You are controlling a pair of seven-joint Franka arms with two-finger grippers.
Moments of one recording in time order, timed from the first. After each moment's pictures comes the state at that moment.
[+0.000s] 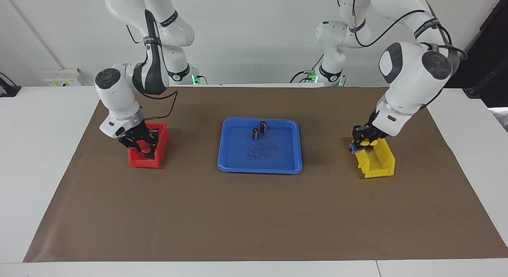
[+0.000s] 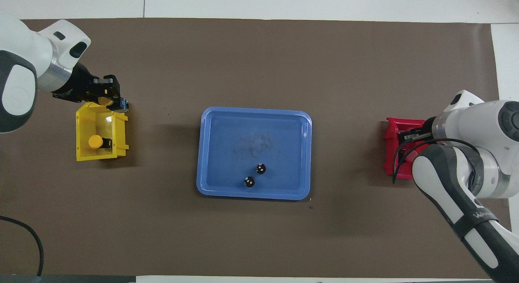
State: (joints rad) left arm -0.26 0.19 0.14 -1.65 -0.12 1.80 -0.11; right arm -0.23 0.03 0.17 -2.27 -0.03 2.37 -0.23
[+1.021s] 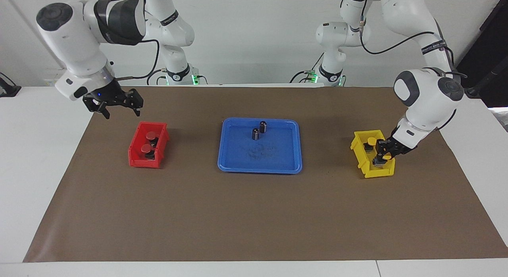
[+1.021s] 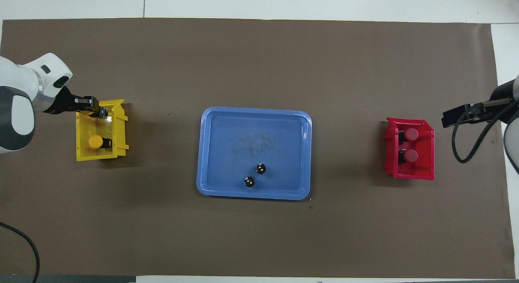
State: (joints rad) left arm -0.14 0.20 0.14 -1.95 -0.10 2.18 0.16; right arm -0.23 -0.03 0.18 -1.68 -0.02 1.58 -0.12
